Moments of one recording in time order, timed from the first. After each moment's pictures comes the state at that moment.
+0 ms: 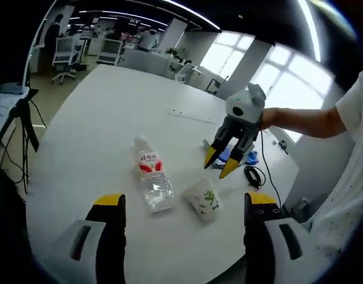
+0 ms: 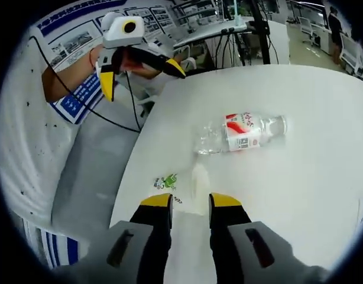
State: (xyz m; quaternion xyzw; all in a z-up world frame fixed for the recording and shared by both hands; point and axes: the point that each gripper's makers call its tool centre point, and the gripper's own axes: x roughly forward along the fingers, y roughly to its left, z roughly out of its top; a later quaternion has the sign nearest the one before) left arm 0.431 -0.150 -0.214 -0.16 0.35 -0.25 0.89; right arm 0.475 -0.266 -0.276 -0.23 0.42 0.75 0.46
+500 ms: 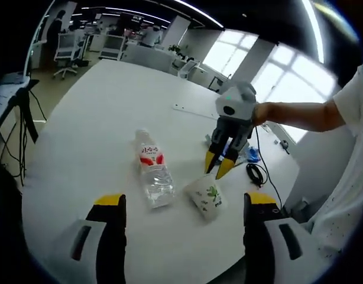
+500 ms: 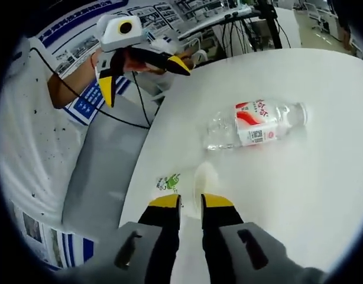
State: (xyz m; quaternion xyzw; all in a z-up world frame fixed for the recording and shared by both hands) left arm 0.429 -0.155 -0.226 -0.16 0.37 -0.24 0.88; right arm 0.463 -0.266 -0.287 -0.21 0.46 0.76 0.41
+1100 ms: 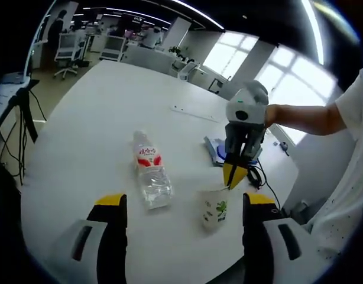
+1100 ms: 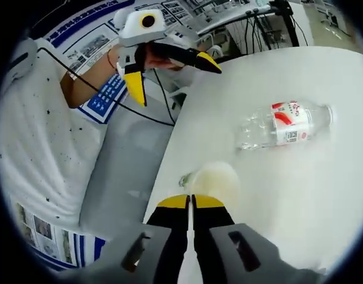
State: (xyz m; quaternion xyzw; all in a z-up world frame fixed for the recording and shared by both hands) left arm 0.425 -0.163 -0.219 -0.17 0.36 -0.24 0.89; right arm 0.413 -0.278 -0.257 -0.20 0.47 0.78 0.36
